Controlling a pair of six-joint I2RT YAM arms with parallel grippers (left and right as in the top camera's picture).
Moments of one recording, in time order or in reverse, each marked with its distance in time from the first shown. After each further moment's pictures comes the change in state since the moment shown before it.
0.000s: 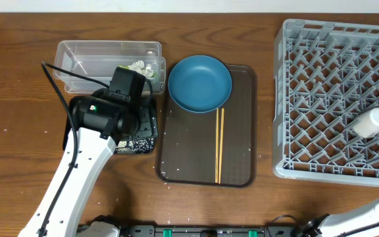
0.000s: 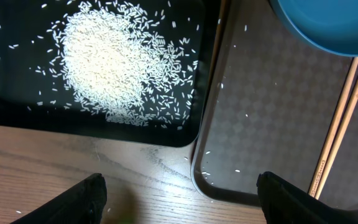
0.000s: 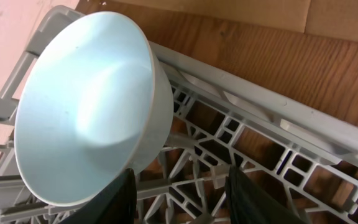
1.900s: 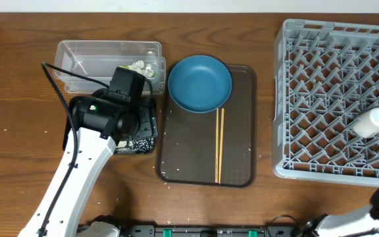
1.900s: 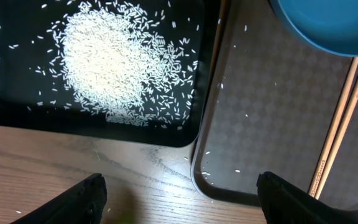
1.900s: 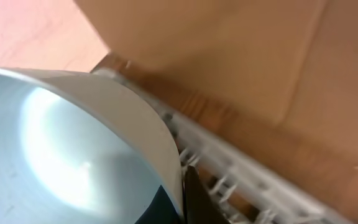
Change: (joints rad) left arm 0.000 0.000 0.000 0.000 0.000 0.000; right arm 0.082 -0.139 -0.001 0.095 0.244 -0.204
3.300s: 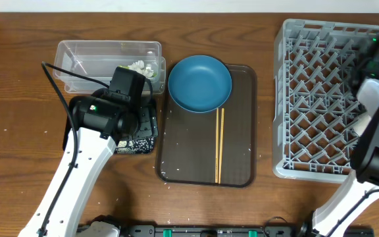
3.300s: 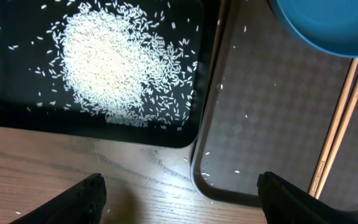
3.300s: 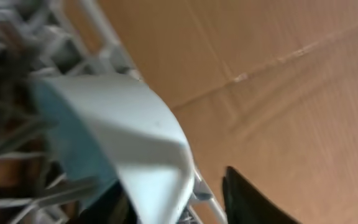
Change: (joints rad) left arm 0.000 0.001 0.000 0.004 0.000 0.000; right arm 0.446 0.310 0.000 0.291 1.082 -0.764
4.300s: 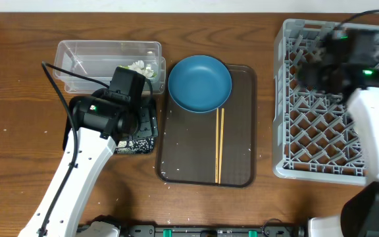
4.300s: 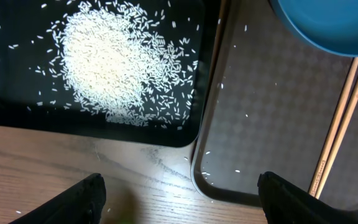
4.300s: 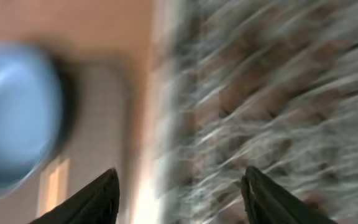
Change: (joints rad) left arm 0.000 0.000 0.000 -0.004 0.000 0.000; right arm 0.285 -0.469 0.001 -0.977 -1.353 0.563
